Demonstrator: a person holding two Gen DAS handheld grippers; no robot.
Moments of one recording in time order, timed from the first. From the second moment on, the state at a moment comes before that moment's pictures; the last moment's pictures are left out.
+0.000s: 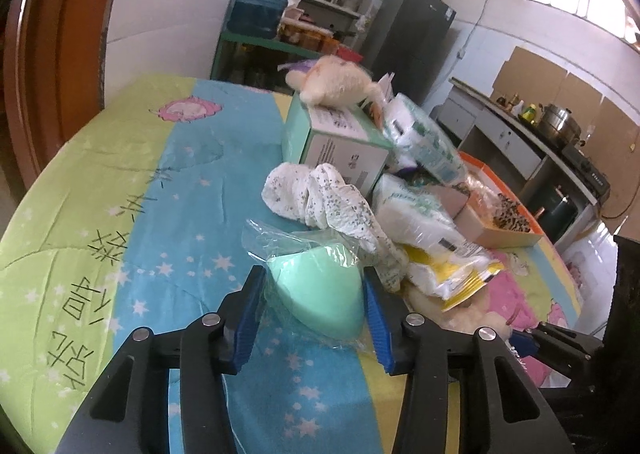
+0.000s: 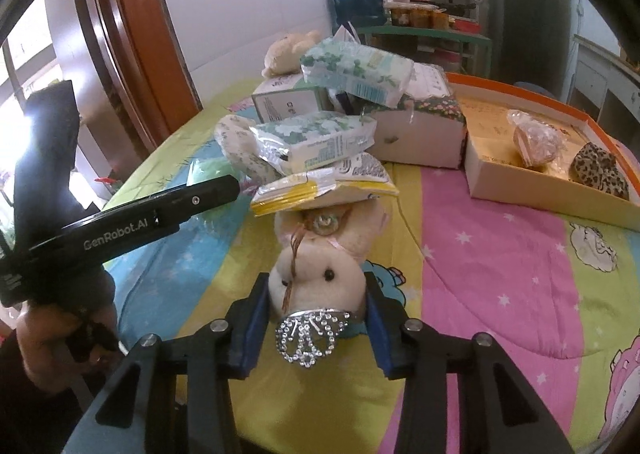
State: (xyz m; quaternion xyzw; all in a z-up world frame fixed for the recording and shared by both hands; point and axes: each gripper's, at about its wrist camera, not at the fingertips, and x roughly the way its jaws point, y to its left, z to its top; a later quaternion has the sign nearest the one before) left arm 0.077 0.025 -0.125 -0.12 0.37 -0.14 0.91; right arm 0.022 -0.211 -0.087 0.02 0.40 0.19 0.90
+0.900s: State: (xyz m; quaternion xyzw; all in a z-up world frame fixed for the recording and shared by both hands) left arm 0.039 0.013 -0.062 -0.10 0.30 -0.17 0.93; right arm -0.029 -0.262 -0.048 0.05 0.35 0.16 0.92
